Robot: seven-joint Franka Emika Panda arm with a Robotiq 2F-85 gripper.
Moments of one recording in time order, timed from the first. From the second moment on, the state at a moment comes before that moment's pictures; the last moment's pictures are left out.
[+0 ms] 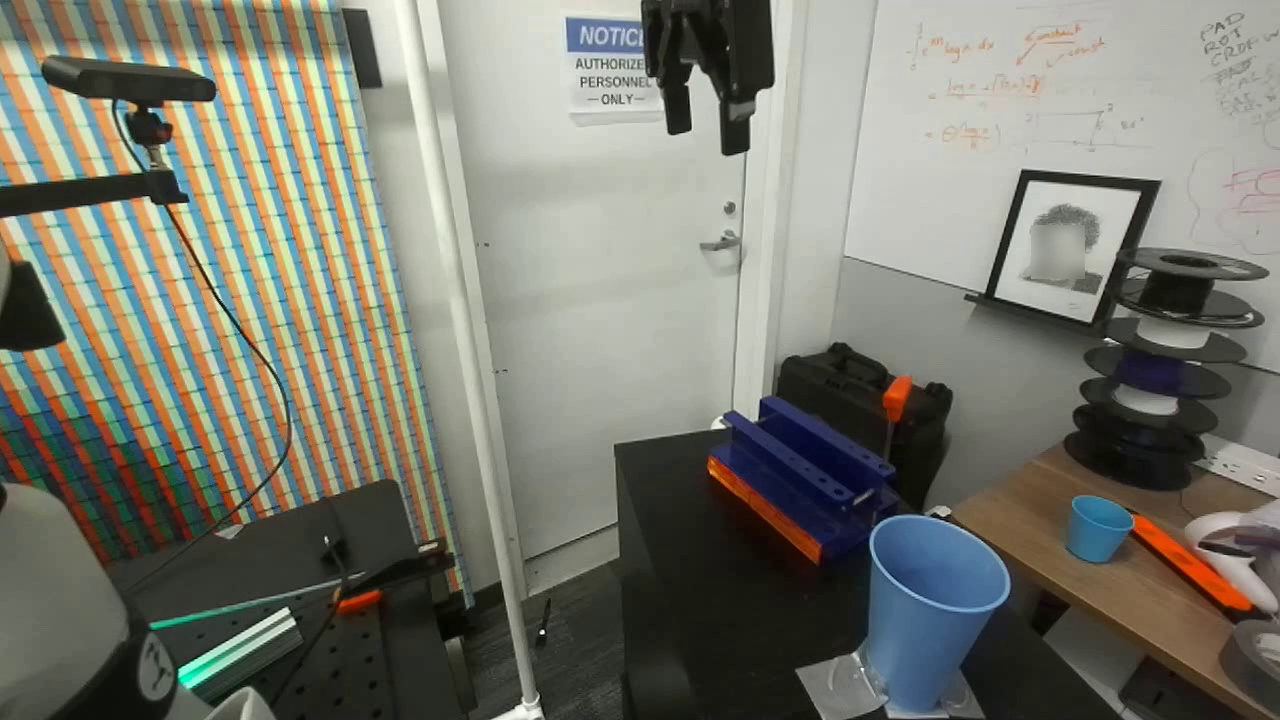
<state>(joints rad) 0.04 -0.38 0.07 -2.27 0.09 2.09 0.15</state>
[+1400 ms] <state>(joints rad) -0.02 0.46 -0.02 -1.66 -0.04 2.02 -0.08</state>
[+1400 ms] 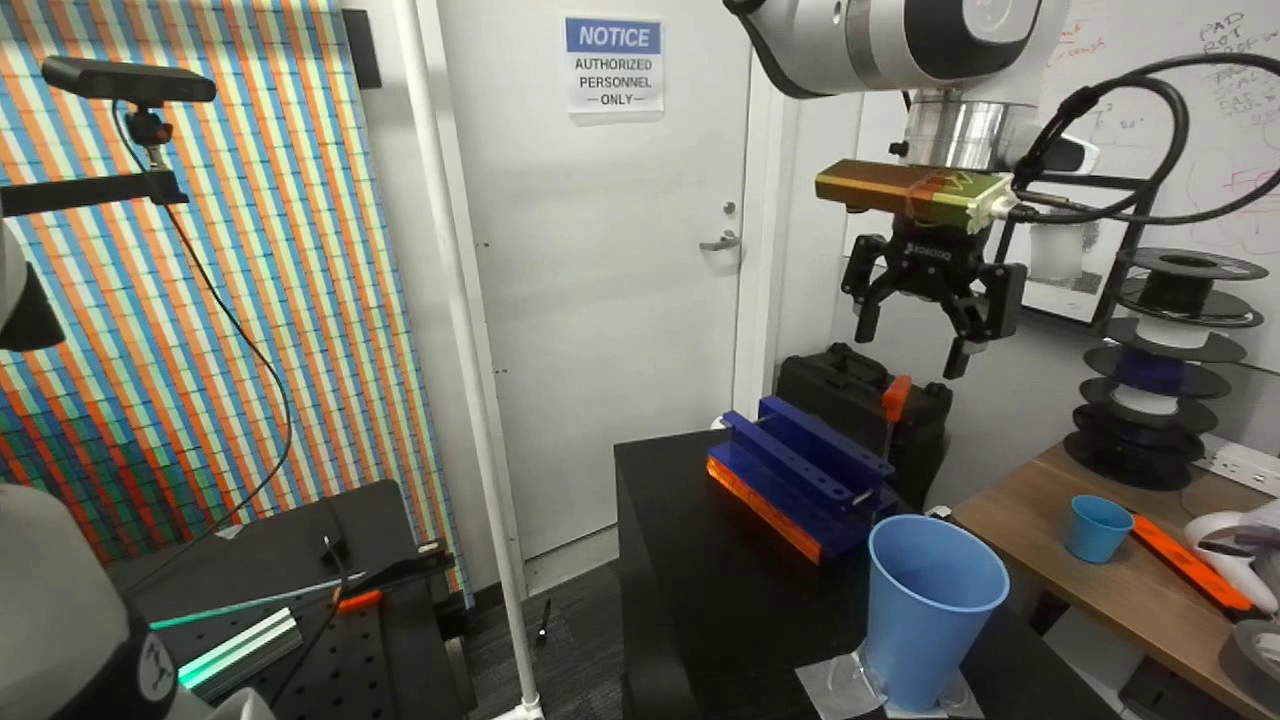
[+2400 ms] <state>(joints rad) 0.00 0.66 -0.01 -1.51 -0.07 2.05 -0.08</state>
